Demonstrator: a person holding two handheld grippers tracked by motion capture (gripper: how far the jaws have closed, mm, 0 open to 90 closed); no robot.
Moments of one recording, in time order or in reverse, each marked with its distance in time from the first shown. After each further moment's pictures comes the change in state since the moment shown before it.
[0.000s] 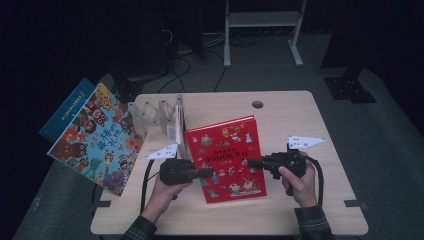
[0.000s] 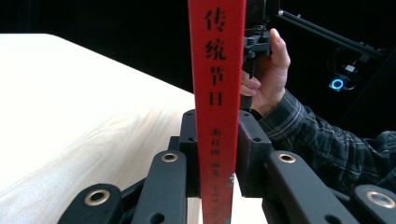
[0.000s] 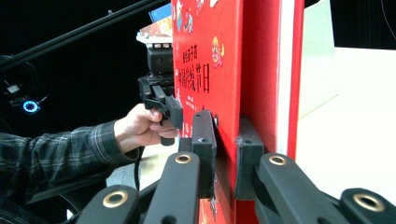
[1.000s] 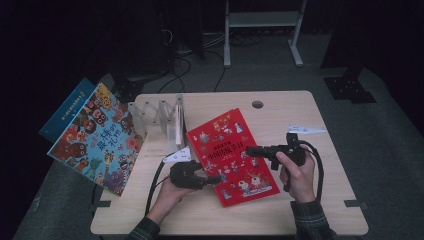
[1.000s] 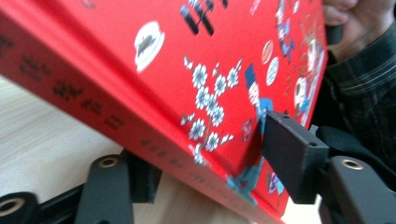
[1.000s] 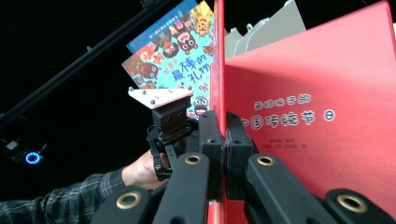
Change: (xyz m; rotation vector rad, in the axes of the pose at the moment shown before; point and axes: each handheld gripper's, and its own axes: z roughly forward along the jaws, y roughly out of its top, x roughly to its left) left arm 0.007 -0.016 0.024 0.123 0.141 -0.031; right arm 0.004 0.027 0.004 -0.035 -0.065 0.236
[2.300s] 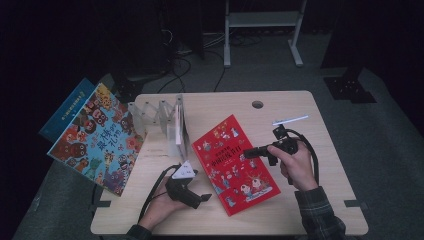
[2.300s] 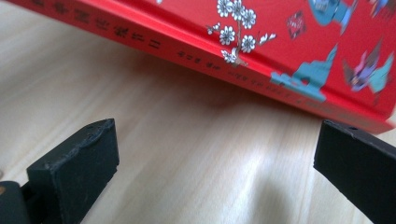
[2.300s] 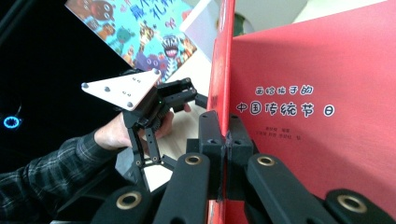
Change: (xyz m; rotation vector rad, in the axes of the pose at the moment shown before) left arm -0.008 -0.033 -0.003 0.285 0.287 0.134; right arm -0.017 0.020 0.018 0.306 -0.114 0.102
